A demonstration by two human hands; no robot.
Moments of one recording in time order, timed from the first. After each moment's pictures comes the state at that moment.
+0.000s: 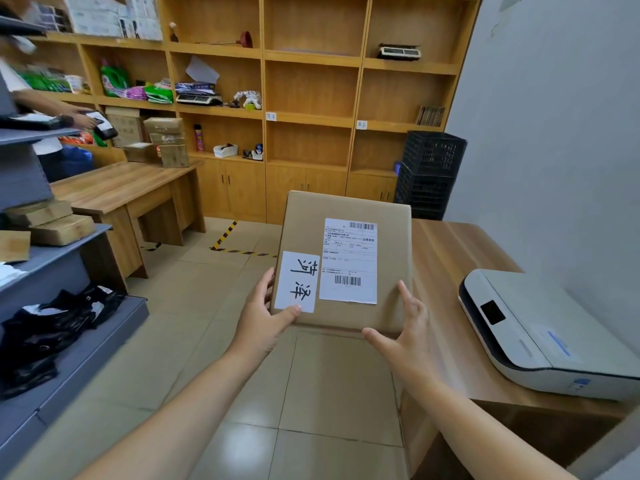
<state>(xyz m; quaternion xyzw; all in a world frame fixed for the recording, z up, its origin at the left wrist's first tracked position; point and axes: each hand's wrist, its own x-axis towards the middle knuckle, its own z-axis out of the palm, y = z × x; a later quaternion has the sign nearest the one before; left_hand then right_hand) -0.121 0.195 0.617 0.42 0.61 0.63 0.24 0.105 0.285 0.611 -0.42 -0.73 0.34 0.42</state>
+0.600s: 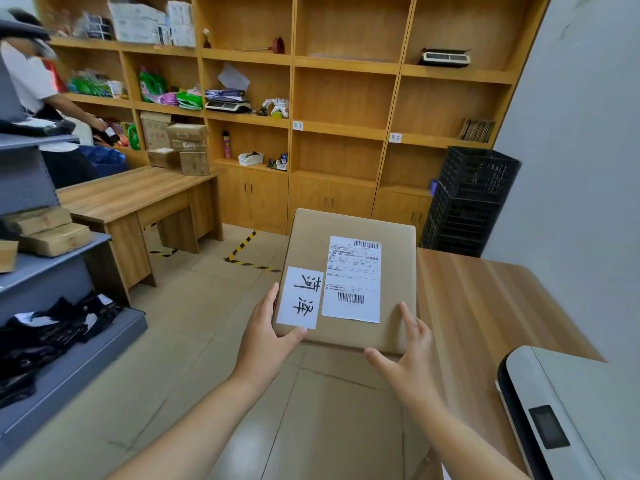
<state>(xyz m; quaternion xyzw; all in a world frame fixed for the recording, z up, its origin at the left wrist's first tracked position) -0.144 0.430 0.614 0.39 0.69 0.60 0.13 0.059 0.550 0.603 -0.38 -0.76 0.36 0.39</state>
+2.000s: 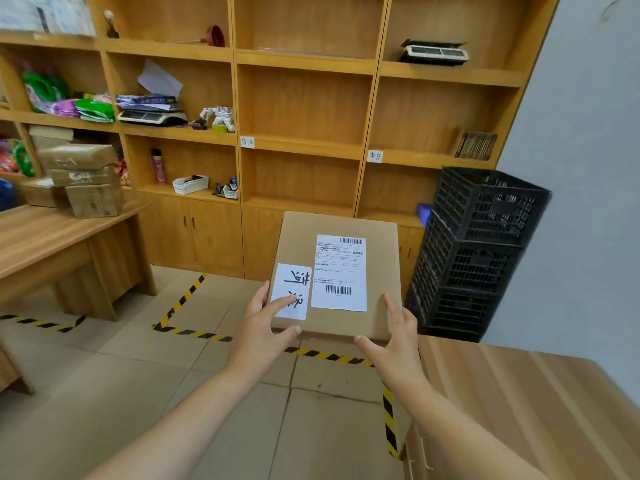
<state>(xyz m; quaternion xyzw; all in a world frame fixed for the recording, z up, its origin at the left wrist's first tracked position) -0.450 1.032 0.626 0.50 0.68 0.53 0.12 -0.242 1.140 0.623 -0.42 -0.75 0.33 0.39</state>
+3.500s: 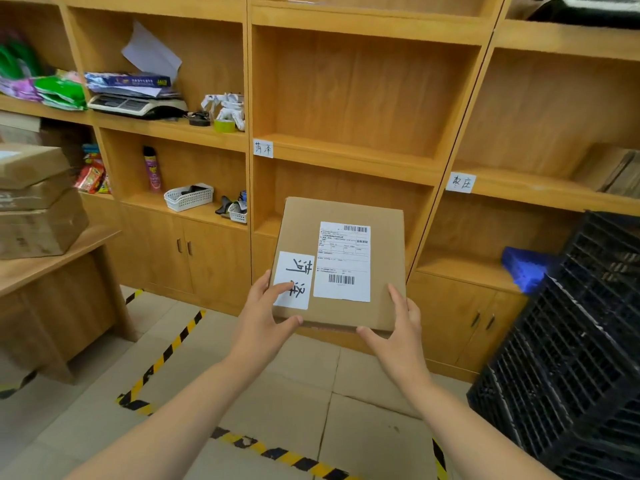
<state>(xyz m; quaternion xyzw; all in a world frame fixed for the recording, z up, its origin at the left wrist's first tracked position) -0.877 1.566 0.621 0.46 0.71 0.53 0.04 -0.678 1.687 0.624 -0.39 -0.76 0.36 0.37</state>
